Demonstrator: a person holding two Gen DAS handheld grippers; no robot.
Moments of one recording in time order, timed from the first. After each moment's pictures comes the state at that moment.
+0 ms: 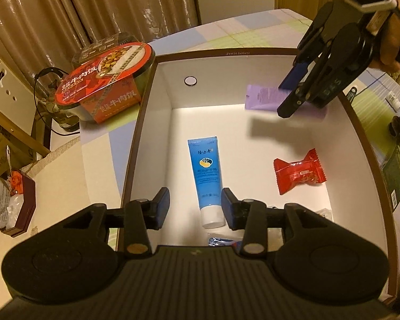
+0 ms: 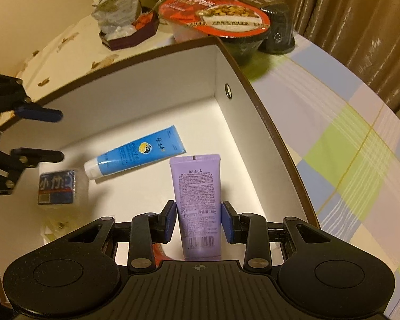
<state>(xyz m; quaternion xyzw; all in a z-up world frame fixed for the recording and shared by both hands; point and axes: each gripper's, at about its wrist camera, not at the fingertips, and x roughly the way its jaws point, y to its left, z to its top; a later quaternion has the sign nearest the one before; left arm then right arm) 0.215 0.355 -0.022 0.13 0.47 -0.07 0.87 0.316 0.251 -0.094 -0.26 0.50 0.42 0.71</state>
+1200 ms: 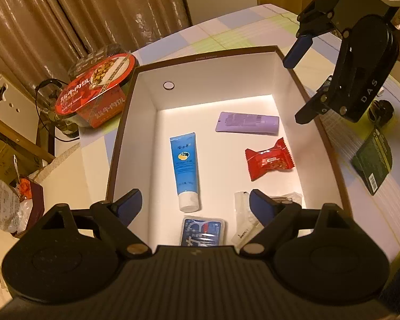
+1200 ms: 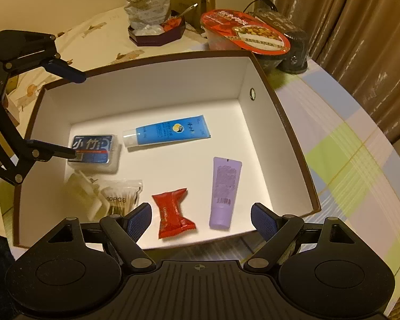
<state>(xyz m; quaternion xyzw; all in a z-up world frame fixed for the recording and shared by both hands) 0.176 0.314 0.005 0.16 0.47 -0.07 0.86 0.243 0.211 -0.053 -0.30 0.45 0.46 0.70</state>
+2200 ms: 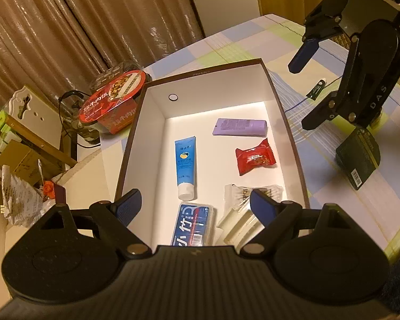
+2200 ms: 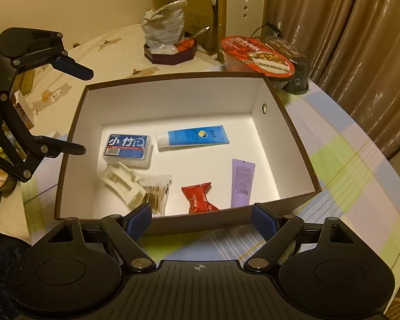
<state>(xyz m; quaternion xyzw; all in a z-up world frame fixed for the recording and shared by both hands) 0.118 0.272 0.042 0.19 0.44 -0.03 0.87 0.184 0.174 -0.022 -0.29 0.40 0.49 0.72</state>
